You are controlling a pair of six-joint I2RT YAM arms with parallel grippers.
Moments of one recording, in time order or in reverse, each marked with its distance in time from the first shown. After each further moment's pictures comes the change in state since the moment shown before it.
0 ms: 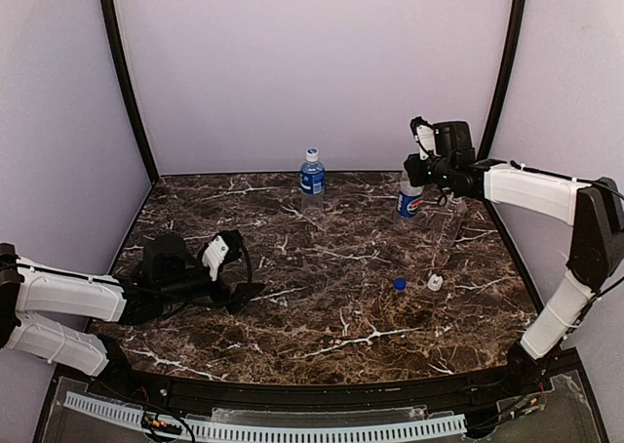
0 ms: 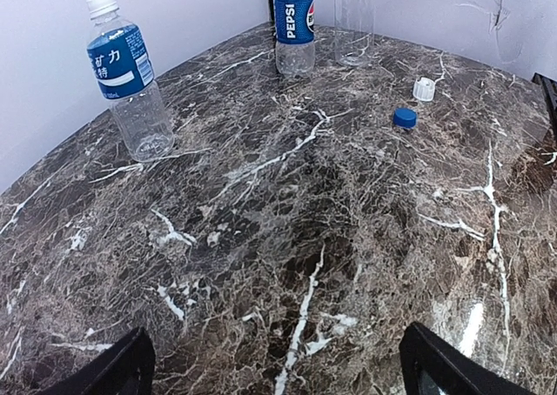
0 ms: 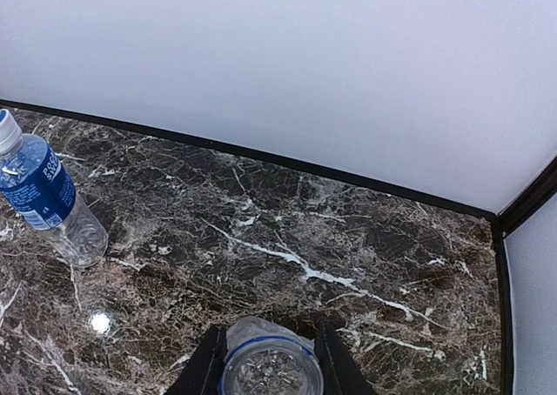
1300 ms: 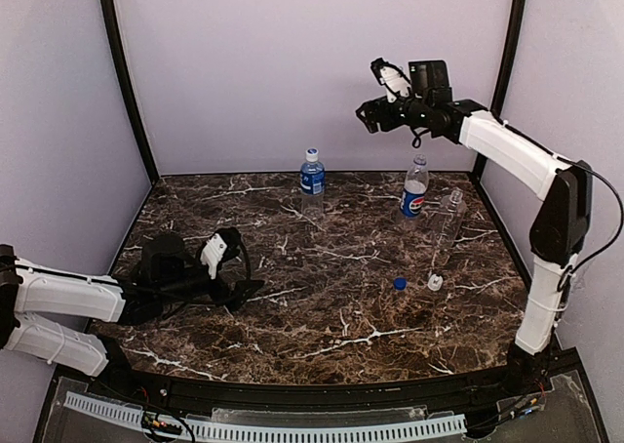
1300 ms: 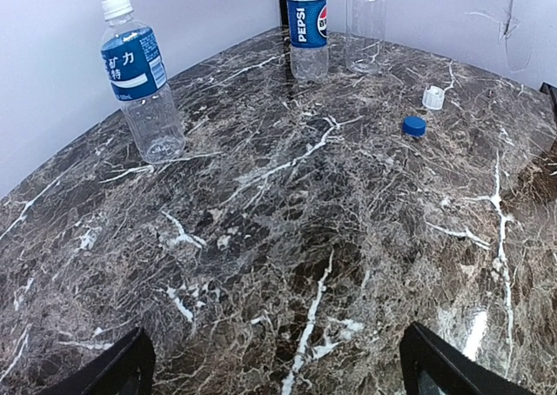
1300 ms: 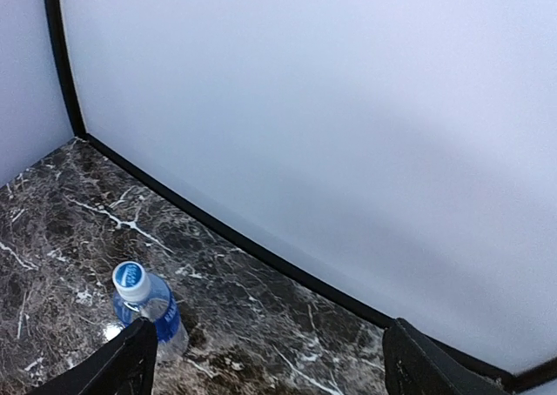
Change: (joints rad) left arm 0.000 -0.005 -0.001 0.009 -0.023 -0.017; right arm 0.058 0.227 0.633 -0.251 -0.188 -0.141
